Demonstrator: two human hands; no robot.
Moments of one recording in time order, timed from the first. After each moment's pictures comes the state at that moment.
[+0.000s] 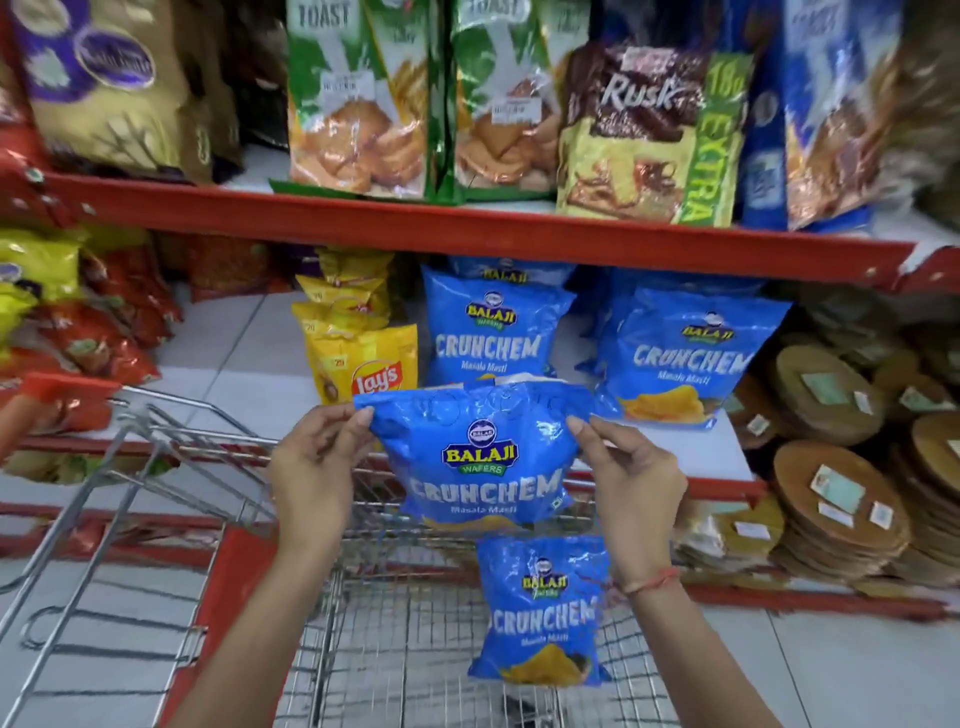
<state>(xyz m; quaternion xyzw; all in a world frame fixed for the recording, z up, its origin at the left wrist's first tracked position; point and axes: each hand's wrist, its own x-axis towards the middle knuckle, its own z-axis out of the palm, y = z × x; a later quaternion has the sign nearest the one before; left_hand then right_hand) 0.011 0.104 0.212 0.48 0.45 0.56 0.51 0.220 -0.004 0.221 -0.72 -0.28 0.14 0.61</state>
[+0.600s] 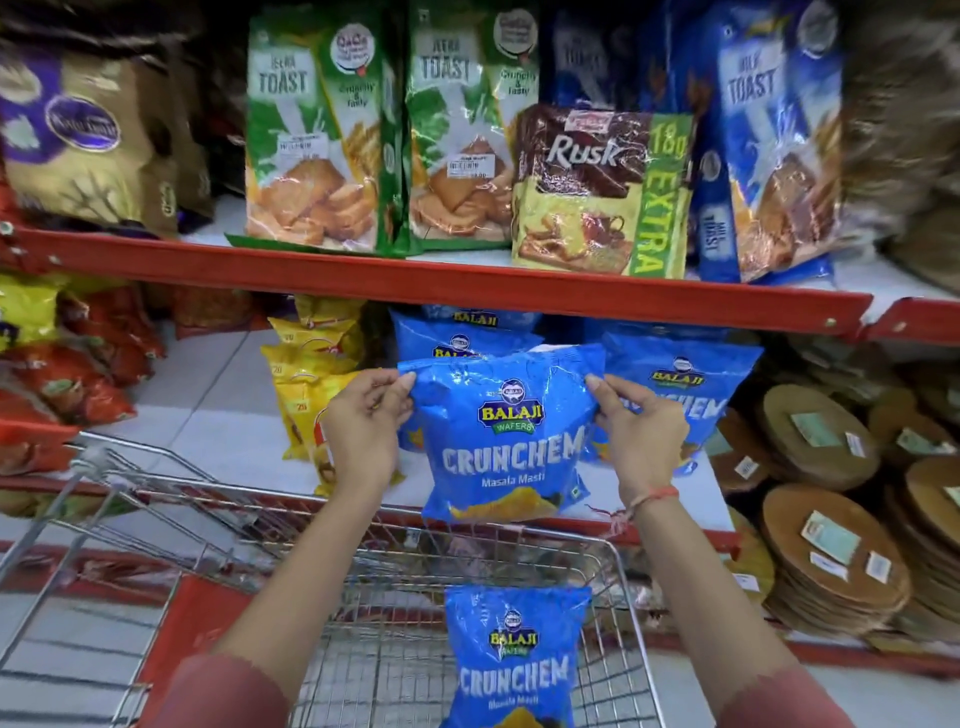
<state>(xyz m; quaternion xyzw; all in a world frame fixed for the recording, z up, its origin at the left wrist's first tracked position) 0.115 0.157 0.225 0.51 0.45 0.57 0.46 0.326 0.062 0.237 -0.72 -0.24 0.14 0.63</state>
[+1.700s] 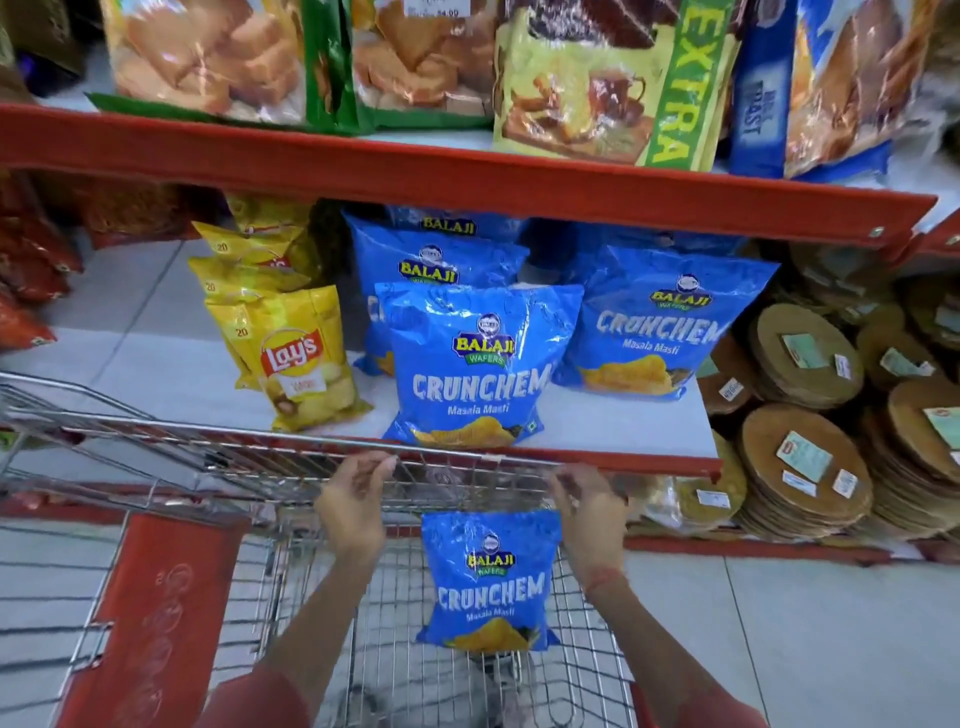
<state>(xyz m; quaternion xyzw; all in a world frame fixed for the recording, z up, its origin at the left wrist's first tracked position) 0.095 0.094 0.061 0.48 0.57 0.46 0.48 0.308 -0.016 0.075 -0.84 -0.41 0.12 0.34</state>
